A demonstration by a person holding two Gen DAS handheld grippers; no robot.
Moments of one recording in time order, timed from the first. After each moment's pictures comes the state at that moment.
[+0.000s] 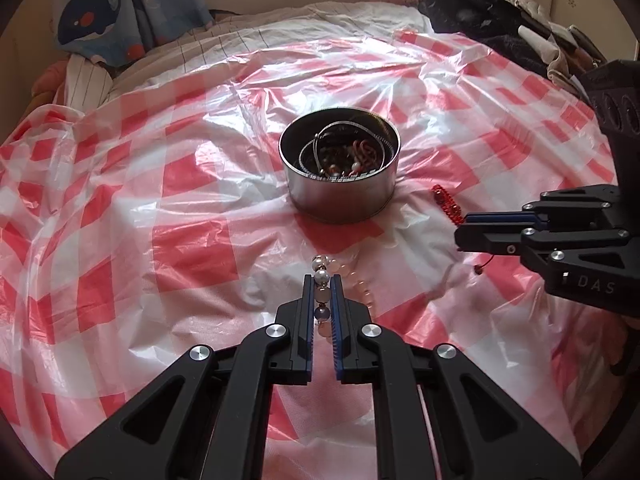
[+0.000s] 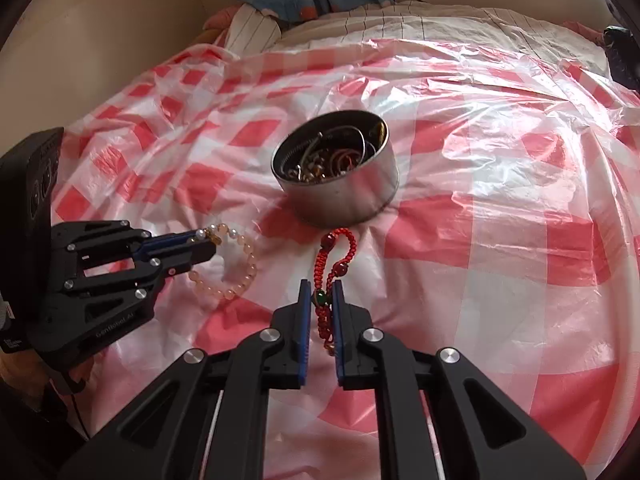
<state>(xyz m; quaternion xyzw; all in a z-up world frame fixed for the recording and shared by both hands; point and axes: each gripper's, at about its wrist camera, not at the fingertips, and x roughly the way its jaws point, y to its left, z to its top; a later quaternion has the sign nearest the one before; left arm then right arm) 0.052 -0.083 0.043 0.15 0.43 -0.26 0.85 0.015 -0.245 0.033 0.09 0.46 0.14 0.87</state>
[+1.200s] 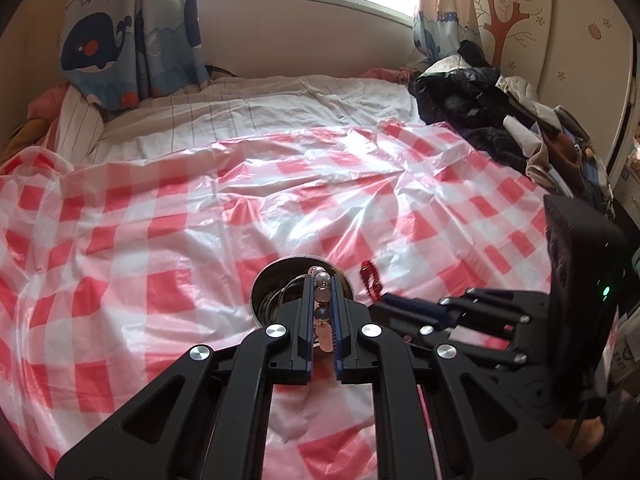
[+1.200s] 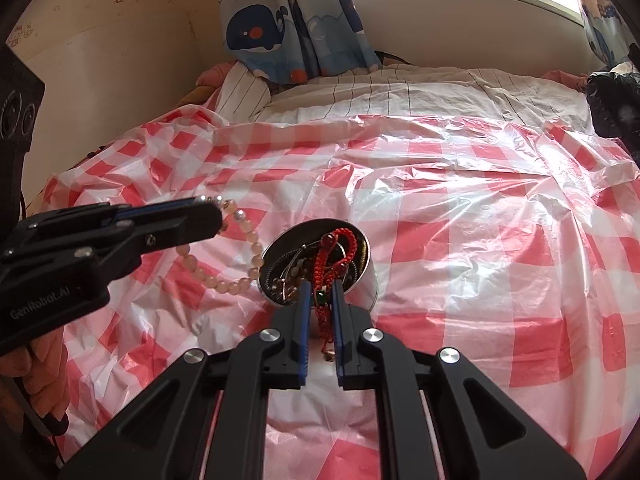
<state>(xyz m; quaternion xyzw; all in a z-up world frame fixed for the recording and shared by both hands) 0.092 -0.119 0.125 0.05 0.35 -0.30 0.88 0.051 -0.249 0.072 0.08 0.36 0.10 0.92</state>
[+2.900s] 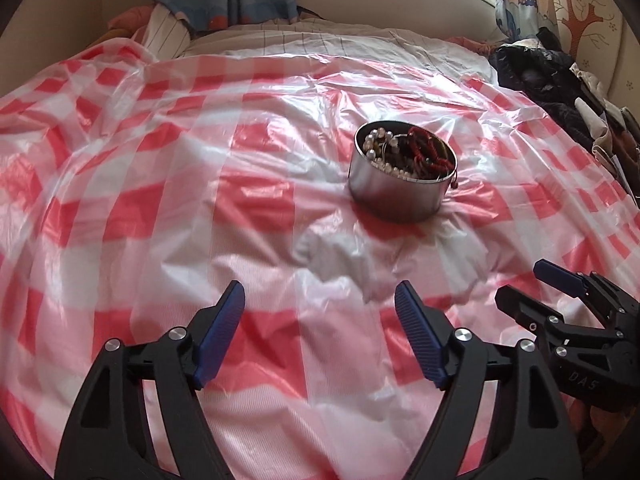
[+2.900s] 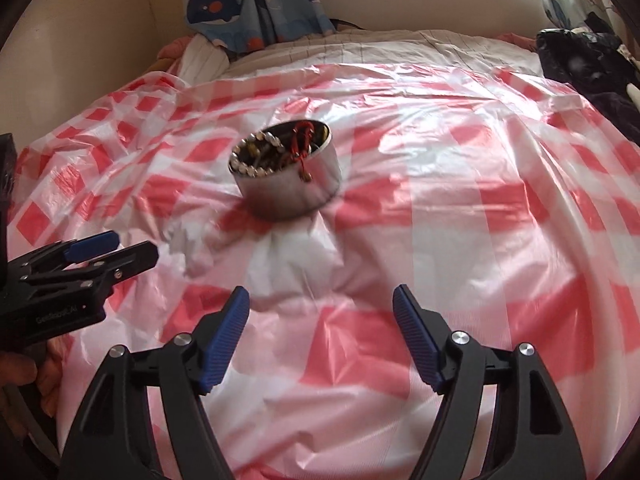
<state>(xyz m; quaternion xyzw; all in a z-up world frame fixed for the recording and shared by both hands) 0.033 -0.037 0.027 0.03 0.43 -0.16 0.89 -0.023 -0.236 0.022 0.08 0.41 0.01 0.91</state>
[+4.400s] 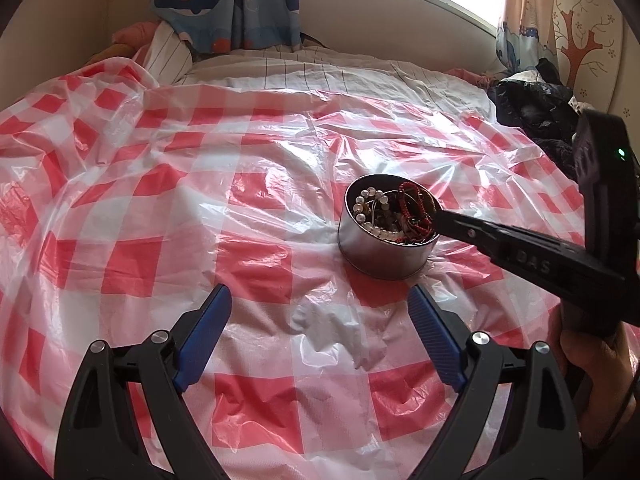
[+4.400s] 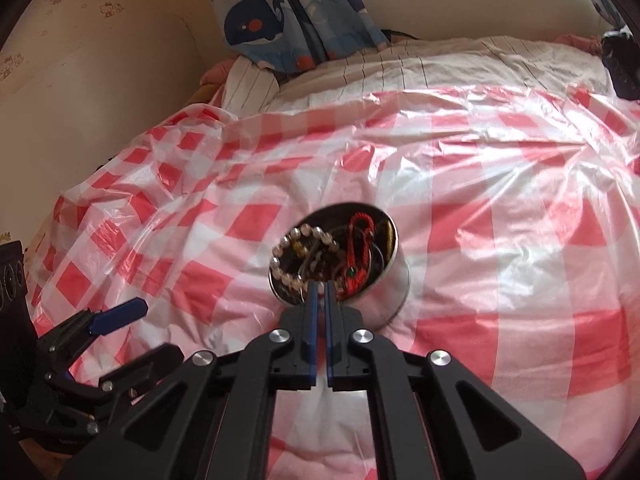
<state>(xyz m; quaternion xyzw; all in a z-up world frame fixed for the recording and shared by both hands) 0.062 -0.041 0.058 0.00 0.39 -0.17 0.90 0.081 -0.242 0.049 0.13 0.38 0.14 0.90</state>
